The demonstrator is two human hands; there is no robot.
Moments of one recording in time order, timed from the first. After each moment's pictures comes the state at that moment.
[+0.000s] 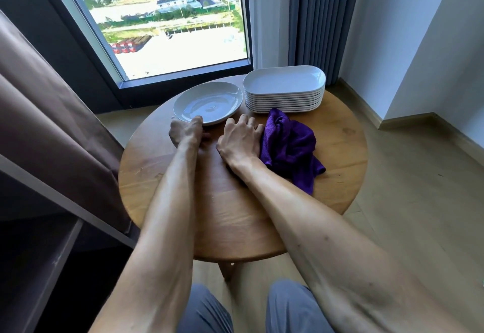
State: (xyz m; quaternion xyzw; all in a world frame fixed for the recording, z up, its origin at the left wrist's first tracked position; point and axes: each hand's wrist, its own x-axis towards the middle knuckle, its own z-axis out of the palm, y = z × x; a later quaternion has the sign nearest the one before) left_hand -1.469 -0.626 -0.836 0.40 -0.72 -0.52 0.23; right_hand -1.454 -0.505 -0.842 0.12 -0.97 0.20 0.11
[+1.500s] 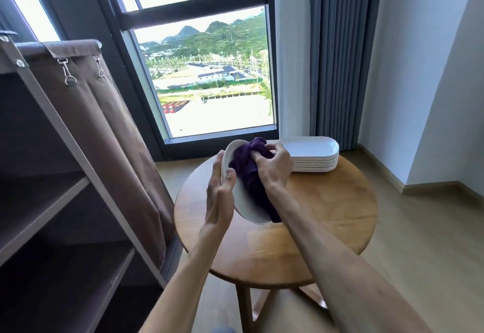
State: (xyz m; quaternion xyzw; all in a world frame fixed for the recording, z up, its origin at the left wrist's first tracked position) left_hand -1.303 -0.569 -0.747 0.08 -0.72 -0.63 0.28; right_hand -1.397 -0.478 -0.728 0.01 -0.75 0.66 0.11
